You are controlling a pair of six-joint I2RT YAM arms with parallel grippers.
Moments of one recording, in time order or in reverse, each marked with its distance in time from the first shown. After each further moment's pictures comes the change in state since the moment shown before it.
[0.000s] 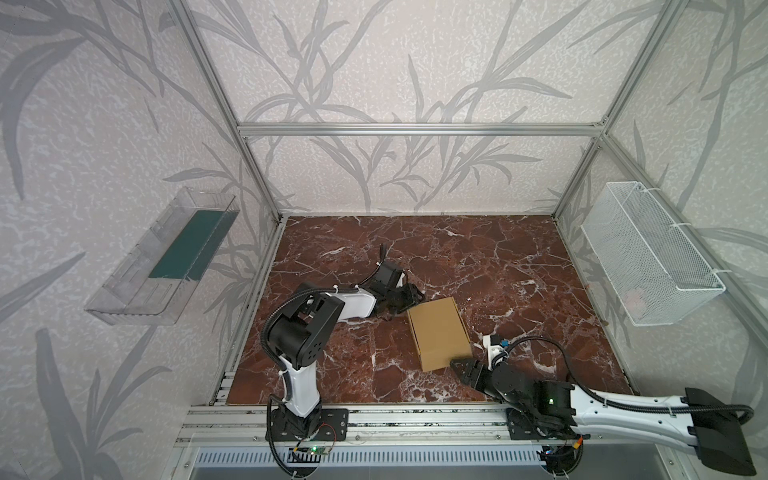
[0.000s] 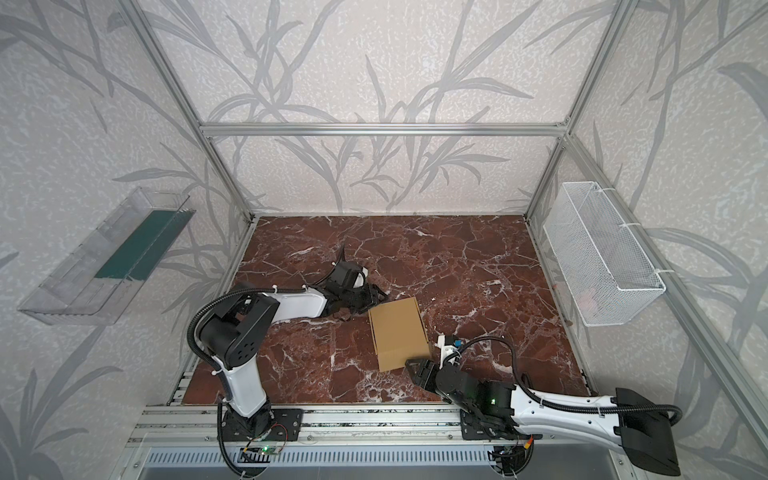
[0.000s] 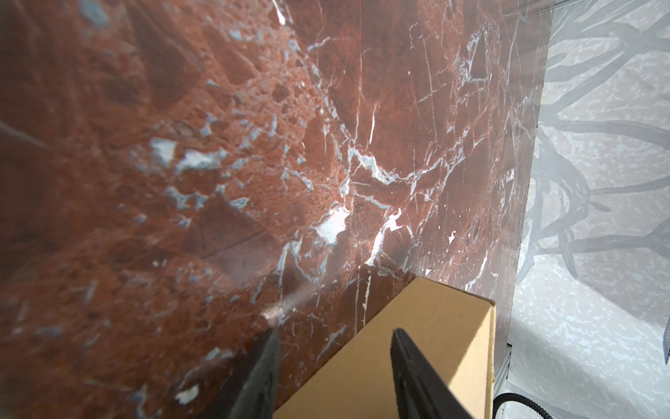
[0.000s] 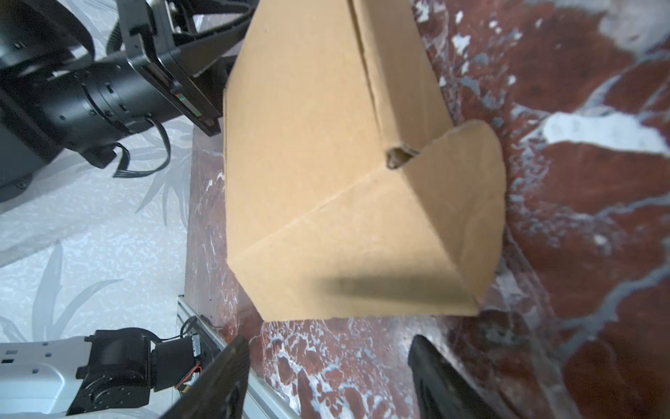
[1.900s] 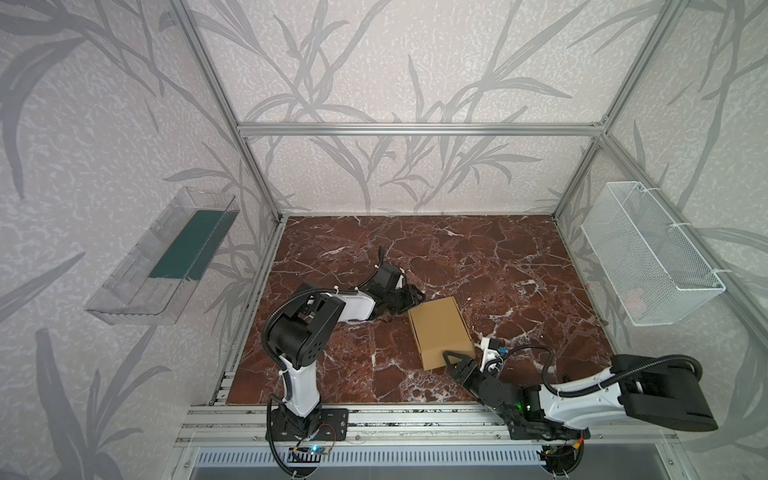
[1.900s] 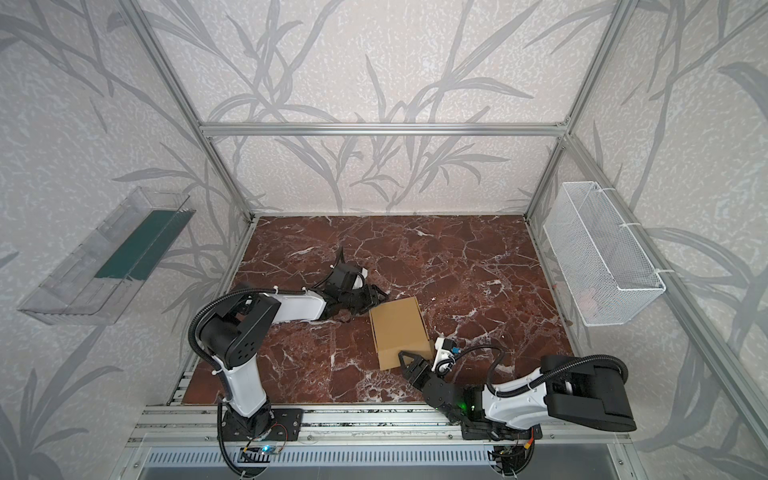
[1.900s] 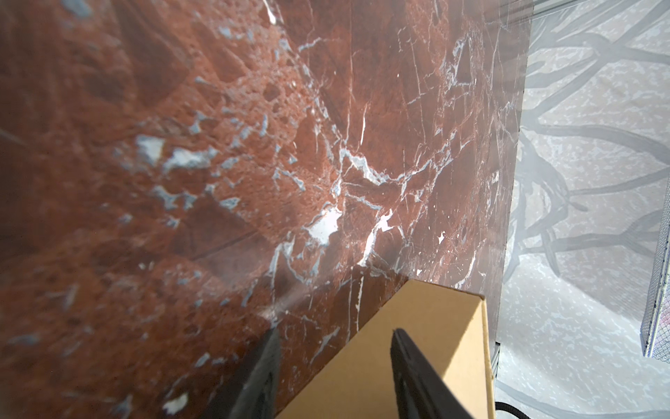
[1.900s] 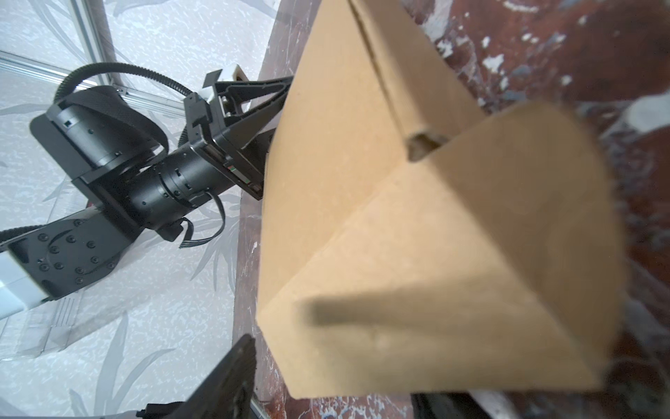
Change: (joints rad) left arm 0.000 0.002 -0.038 0.084 0.014 -0.024; right arm 0.154 0.478 -0.023 0.618 0.330 0.164
